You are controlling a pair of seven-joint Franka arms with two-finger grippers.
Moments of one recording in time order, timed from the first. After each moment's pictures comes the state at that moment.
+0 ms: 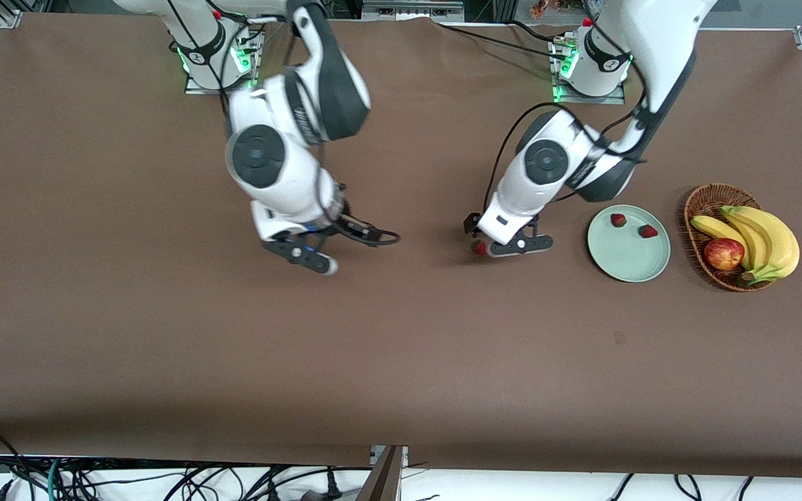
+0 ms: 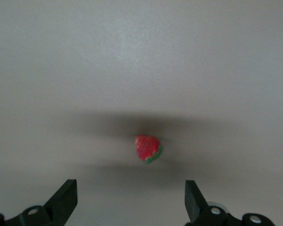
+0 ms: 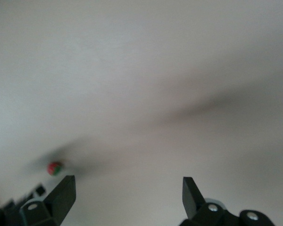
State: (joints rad) left arm -0.08 0.50 -0.49 -1.97 0.25 2.36 -0.89; right arm 1.15 0.72 -0.95 -1.26 0.75 1.63 0.61
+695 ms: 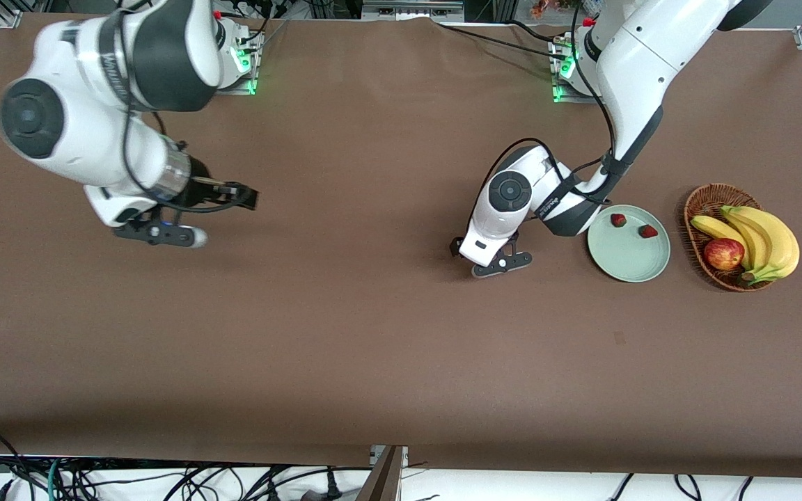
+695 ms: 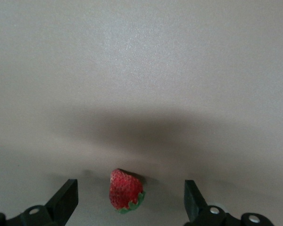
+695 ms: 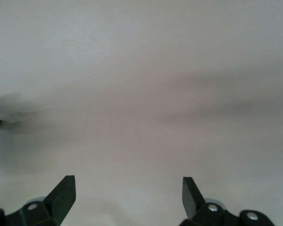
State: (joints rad) left arm -0.09 0.67 -0.50 -1.84 0.39 2.36 -1.09; right arm 1.20 0.56 -1.25 -1.43 0.64 1.42 0.13
